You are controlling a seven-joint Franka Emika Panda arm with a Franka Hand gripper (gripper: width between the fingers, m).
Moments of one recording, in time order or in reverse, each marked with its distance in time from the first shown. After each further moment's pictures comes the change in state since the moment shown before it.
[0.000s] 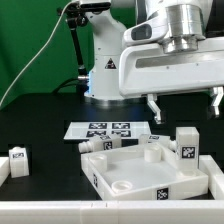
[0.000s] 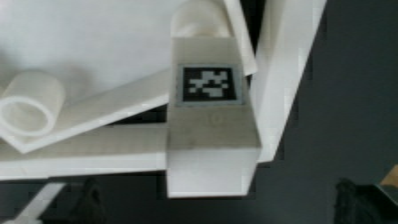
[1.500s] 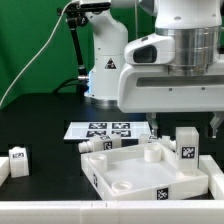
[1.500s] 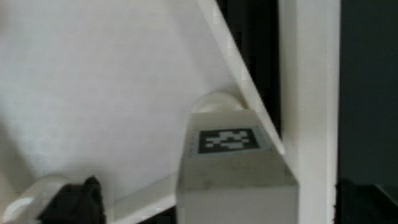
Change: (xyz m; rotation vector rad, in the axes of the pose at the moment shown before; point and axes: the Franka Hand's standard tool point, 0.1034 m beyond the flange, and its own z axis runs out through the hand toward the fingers) arm -0.002 0.007 0.030 -0.076 -0.407 0.101
